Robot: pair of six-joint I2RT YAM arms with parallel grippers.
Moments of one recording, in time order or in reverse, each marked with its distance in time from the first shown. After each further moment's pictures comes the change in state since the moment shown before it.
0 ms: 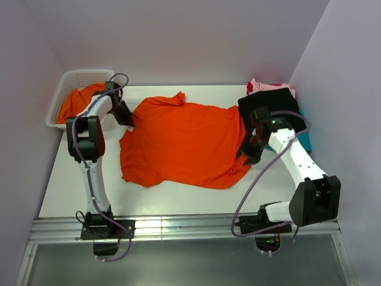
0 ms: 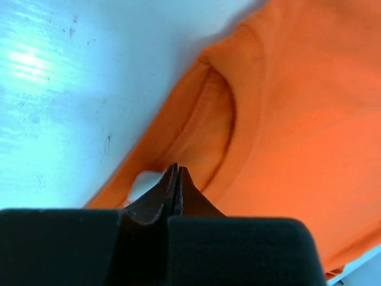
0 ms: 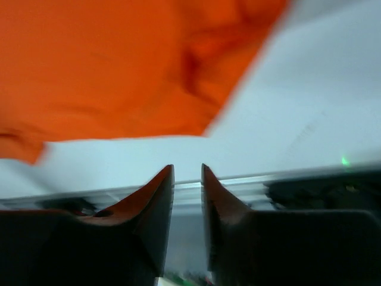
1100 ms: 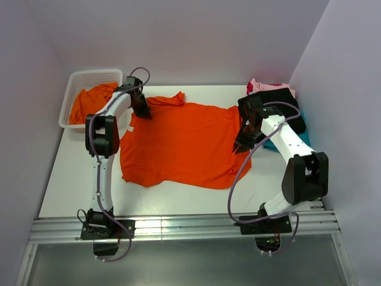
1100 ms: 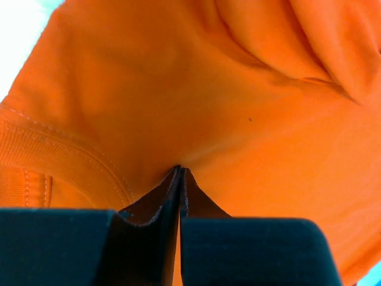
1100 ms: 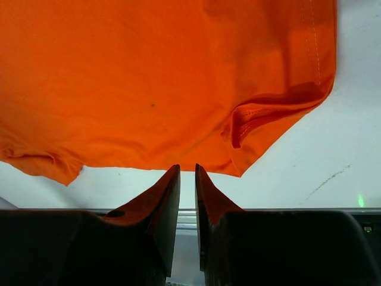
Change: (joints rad) left arm -0.158 0.176 0.255 0.045 -0.013 0.000; right arm 0.010 0.220 0.237 0.086 -0.011 -0.026
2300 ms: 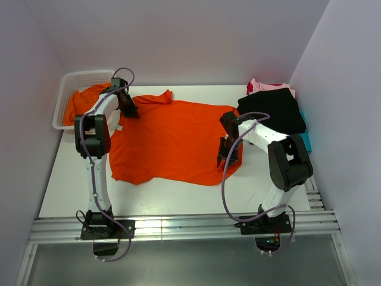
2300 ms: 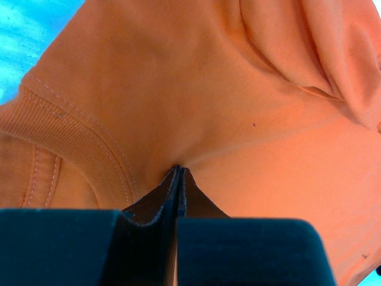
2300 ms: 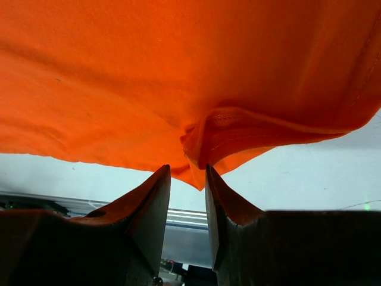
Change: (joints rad) left arm 0.117 -0.060 -0.117 0.086 -0.026 -0.033; right arm 0.196 0.187 -0.094 0.110 -0.039 -0.027
